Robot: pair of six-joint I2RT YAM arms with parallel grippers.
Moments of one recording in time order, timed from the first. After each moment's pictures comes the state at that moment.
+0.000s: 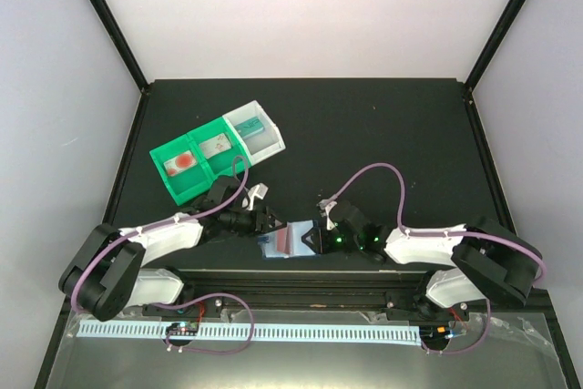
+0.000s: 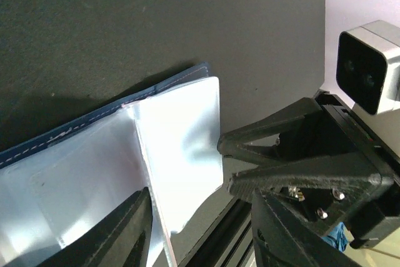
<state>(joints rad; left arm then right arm) -0.51 1.27 0.40 0.07 0.73 -0.74 0.97 1.38 0.41 0.23 -0.19 0.79</state>
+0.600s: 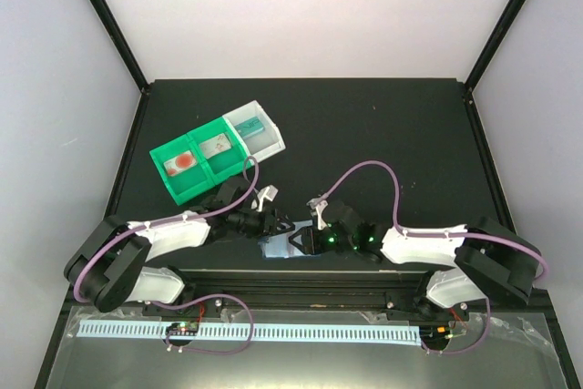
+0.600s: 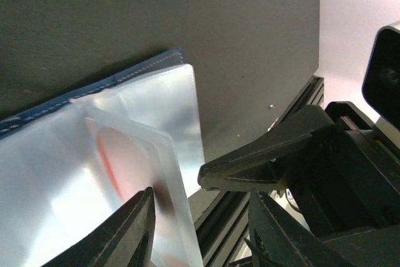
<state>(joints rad) -0.59 1.32 0.43 0.12 0.72 -0.79 1.03 1.38 0.48 0.23 -0.21 0.80</state>
